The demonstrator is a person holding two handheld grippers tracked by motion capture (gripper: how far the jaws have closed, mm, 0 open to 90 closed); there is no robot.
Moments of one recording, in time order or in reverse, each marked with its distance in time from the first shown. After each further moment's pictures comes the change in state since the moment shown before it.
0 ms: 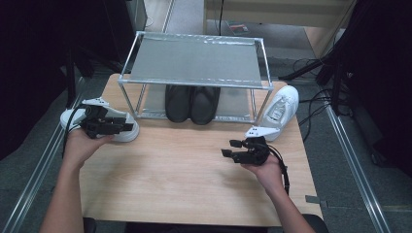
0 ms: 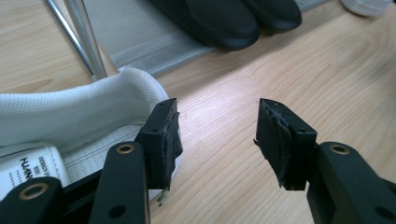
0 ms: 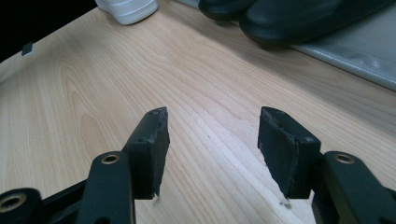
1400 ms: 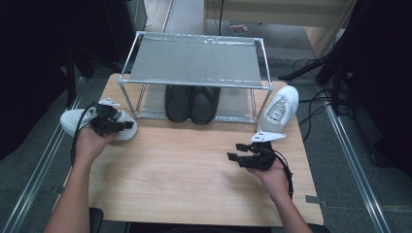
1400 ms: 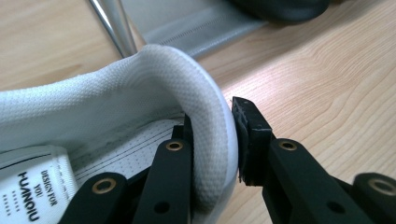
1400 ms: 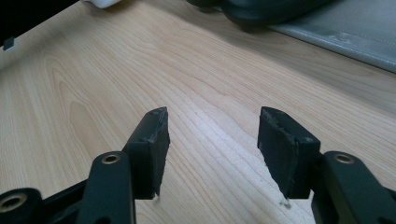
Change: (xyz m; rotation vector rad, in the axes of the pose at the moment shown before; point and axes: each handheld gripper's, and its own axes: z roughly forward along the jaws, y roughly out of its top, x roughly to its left) left arm 0.006 0.002 0.028 0.097 0.165 0.031; right arm 0.000 -0.014 -0.012 0.005 -0.048 0.029
